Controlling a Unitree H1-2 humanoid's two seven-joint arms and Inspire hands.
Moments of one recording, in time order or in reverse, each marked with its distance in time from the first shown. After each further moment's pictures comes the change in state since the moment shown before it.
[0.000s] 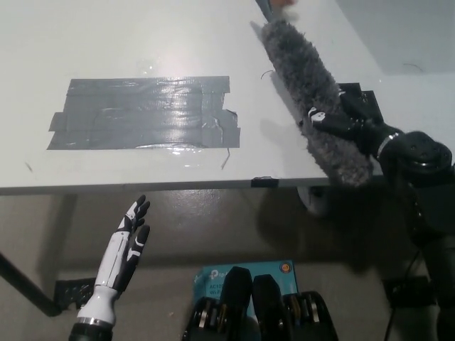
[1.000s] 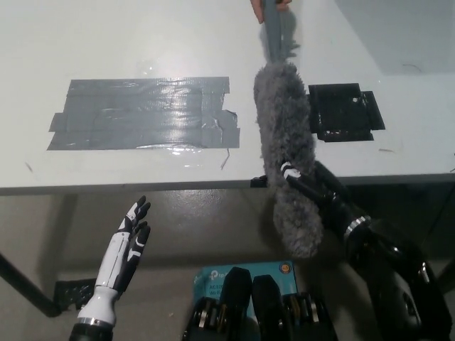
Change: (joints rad) left_arm 0.000 0.000 -0.001 0.004 0.000 0.001 0.000; right_arm 0.336 0.142 0.059 -0.366 0.507 0.099 -0.153
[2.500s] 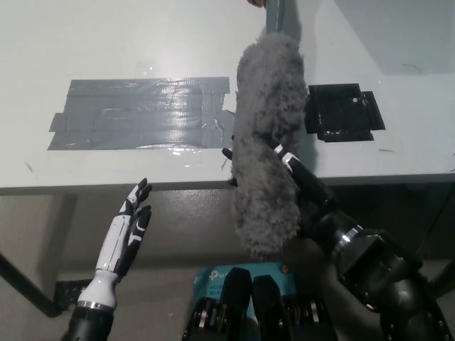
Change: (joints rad) left_arm -0.047 0.002 0.008 -0.011 0.000 -0.003 -0.009; right_arm 0.067 -0.044 0.176 -0.358 0.712 0.063 -0.299
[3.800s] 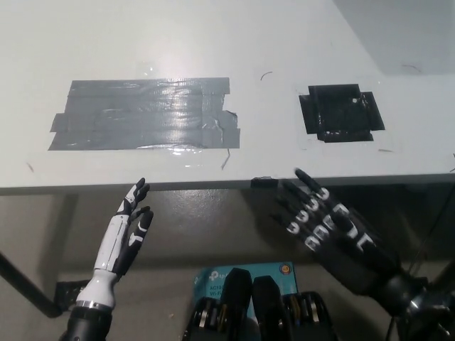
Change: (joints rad) left_arm 0.001 0.001 0.006 0.004 -0.001 0.000 0.000; right_arm 0.274 -0.104 -0.112 -0.084 -0.204 -0.049 0.432
